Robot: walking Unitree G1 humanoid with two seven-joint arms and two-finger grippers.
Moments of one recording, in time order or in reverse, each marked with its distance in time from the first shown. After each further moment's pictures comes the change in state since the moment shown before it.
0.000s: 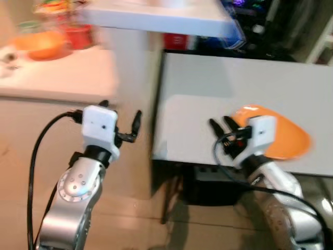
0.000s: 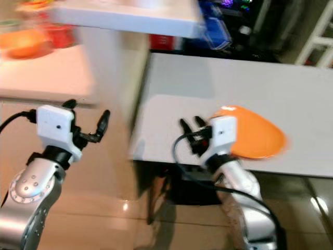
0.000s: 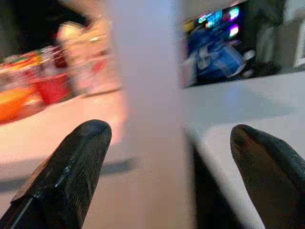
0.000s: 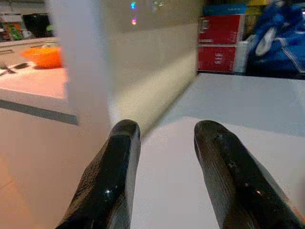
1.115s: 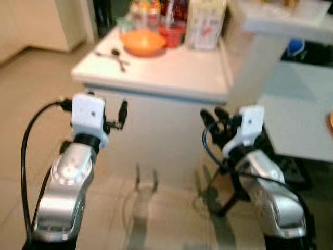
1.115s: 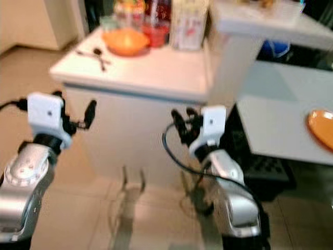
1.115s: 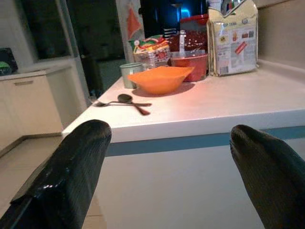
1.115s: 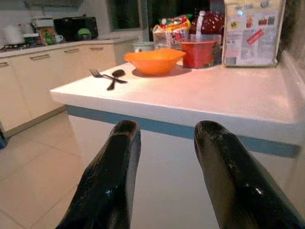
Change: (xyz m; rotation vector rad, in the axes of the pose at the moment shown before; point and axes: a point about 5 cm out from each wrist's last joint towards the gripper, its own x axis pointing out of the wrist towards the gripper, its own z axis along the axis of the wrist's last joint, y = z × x) left arm 0.021 0.024 -0.002 0.018 0.003 0.097; right arm 0.025 0.013 0.008 0.017 -0.027 -0.012
